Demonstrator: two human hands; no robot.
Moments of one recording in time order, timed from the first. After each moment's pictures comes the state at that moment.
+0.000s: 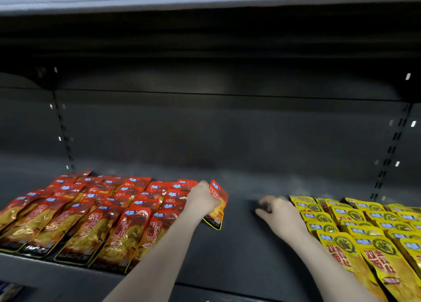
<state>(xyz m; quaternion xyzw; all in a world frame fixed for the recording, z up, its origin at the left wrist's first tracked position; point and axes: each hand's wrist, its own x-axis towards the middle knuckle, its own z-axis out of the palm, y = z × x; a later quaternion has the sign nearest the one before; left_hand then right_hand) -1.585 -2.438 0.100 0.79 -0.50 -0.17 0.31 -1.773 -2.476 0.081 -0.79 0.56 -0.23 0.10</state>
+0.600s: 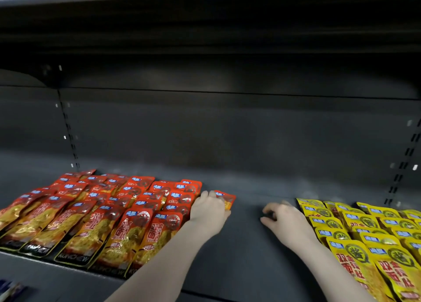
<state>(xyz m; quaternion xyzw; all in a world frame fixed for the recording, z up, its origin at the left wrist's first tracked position) -1.594 -2.437 0.077 0.77 -0.63 0.08 0.06 -1.775 -2.474 0.078 -0.82 0.54 -0.20 0.07</state>
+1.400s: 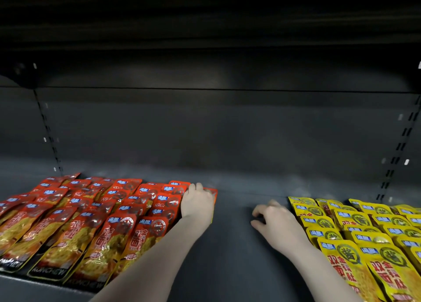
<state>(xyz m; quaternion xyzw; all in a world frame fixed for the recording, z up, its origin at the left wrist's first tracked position) -1.592 -2.472 0.069 0.80 -0.58 0.14 0.00 -1.776 -2.478 0.076 -0.84 0.51 -0.18 0.04</state>
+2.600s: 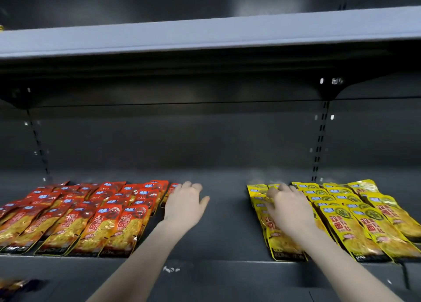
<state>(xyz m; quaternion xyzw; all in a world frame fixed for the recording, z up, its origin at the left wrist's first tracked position) -1.663 -2.373 0.114 0.74 -0.64 0.09 0.20 -1.885 -2.421 0.107 -0.78 0.58 -0.18 -0.15</state>
